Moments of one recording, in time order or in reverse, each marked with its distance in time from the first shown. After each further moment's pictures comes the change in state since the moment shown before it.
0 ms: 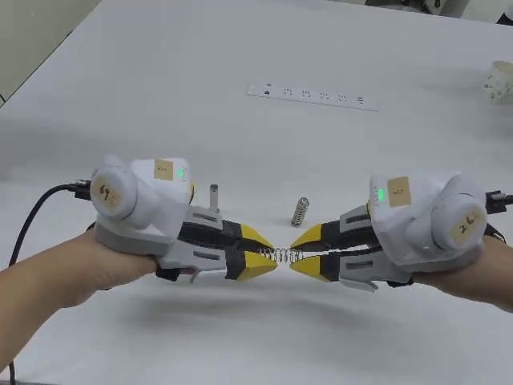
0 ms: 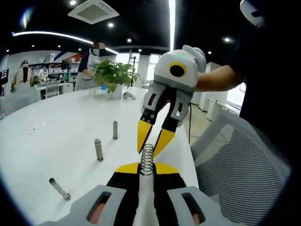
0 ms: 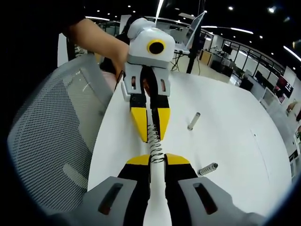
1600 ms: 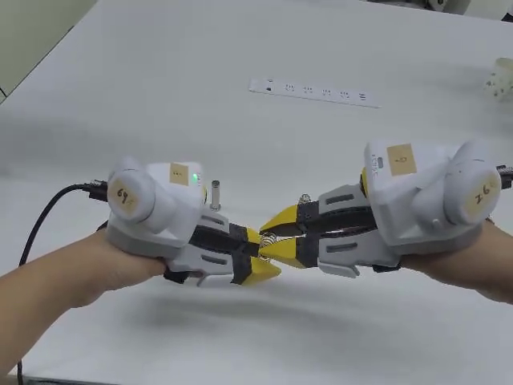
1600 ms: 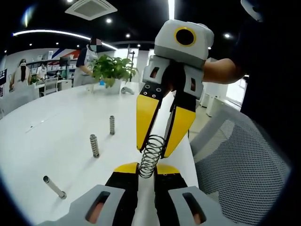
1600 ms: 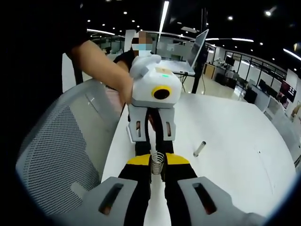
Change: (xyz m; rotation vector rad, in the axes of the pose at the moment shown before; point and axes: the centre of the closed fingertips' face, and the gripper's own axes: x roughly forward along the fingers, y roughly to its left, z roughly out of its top) left arm 0.006 -0.007 -0.007 0.002 0.040 -0.008; right arm 0.005 0.010 0.057 0.003 -0.139 0.055
